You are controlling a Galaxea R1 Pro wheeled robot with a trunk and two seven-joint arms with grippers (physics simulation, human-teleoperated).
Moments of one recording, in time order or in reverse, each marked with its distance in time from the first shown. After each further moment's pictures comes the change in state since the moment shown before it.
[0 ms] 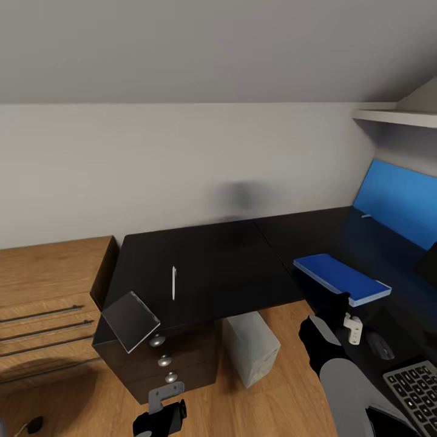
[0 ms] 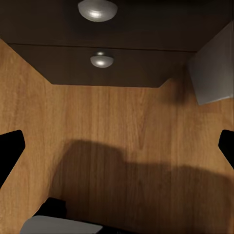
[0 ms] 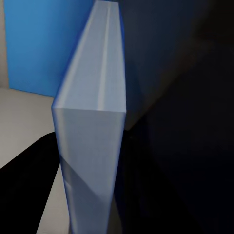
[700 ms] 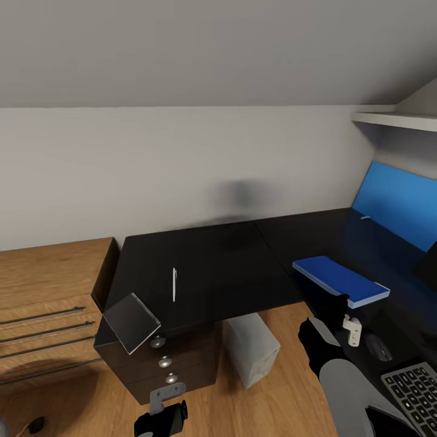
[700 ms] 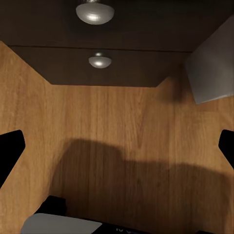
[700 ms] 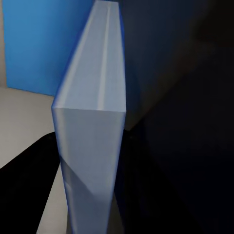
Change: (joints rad) left arm 0.000 -0.001 -0.008 0.002 0.000 -0.001 0.000; right arm 0.000 0.000 -0.001 0.019 0.001 -0.001 0.002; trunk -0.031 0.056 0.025
